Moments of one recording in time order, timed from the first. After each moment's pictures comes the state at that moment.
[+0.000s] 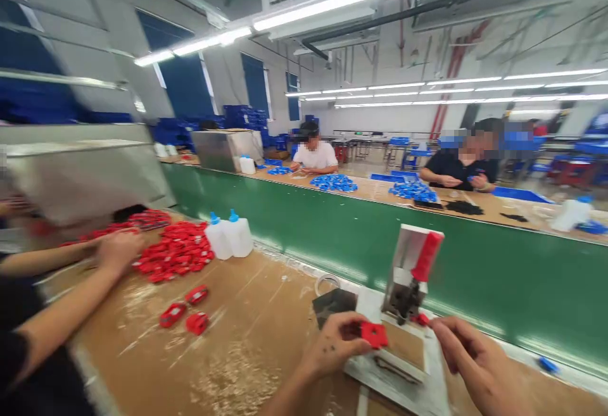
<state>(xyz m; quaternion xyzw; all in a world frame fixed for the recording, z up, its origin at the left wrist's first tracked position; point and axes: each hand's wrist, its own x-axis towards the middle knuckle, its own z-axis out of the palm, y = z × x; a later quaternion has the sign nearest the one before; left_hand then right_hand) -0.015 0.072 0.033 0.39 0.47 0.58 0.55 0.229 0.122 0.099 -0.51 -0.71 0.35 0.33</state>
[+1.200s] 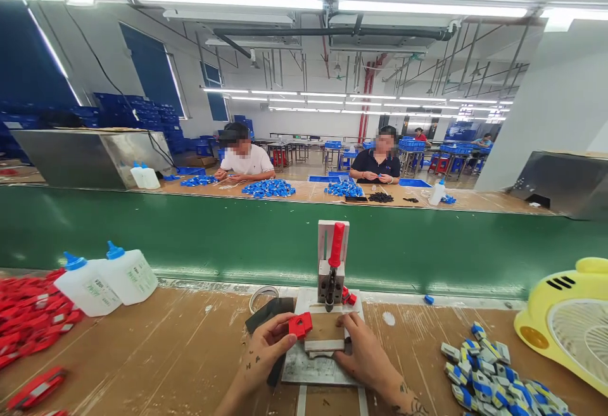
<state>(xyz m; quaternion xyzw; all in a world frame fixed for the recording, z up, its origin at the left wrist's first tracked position) -0.034 0.076 0.031 0.40 0.43 0.59 0.55 0.191 0.102 0.040 -0.52 -0.79 0.28 0.18</state>
